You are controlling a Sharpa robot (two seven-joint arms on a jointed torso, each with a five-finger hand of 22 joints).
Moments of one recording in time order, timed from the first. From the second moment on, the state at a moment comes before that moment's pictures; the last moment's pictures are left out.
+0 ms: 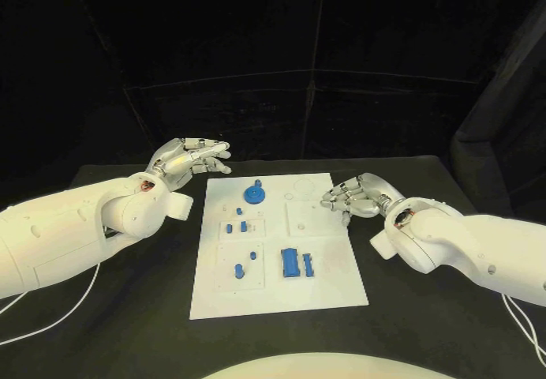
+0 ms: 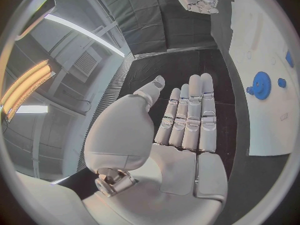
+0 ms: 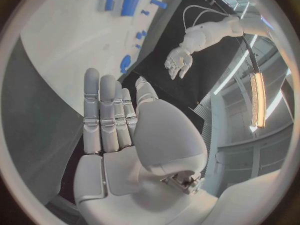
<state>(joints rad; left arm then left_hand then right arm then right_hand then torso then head) 1.20 -0.84 -0.07 1.35 -0.02 -0.13 0.41 1.22 -0.08 0.31 -0.02 0.05 0.98 0.19 0.20 0.07 1.01 0.13 0.35 0.07 1.01 0.07 0.64 0.27 0.17 0.99 0.18 0.31 0.46 1.08 -0.93 -0.03 1.61 -0.73 -0.50 -0.01 1.42 0.04 -0.15 0.15 0.28 0.97 0.16 0.11 0.29 1.05 0.08 0.32 0.64 1.21 0.00 0.66 0.65 0.17 1.10 0.10 0.68 0.49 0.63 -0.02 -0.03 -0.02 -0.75</state>
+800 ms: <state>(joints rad) 1.16 -0.70 -0.07 1.19 0.04 -0.21 0.47 0.93 -0.01 0.13 0.00 0.02 0.69 0.13 0.02 0.02 0.70 0.14 0.03 0.02 0.67 0.12 0.12 0.02 0.15 0.47 0.21 0.02 0.13 1.10 -0.69 -0.02 1.23 -0.30 -0.38 0.35 1.03 0.02 -0.12 0.01 0.15 0.70 0.12 0.02 0.04 0.76 0.11 0.02 0.06 0.81 0.08 0.02 0.10 0.15 0.76 0.17 0.10 0.05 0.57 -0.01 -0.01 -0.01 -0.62</state>
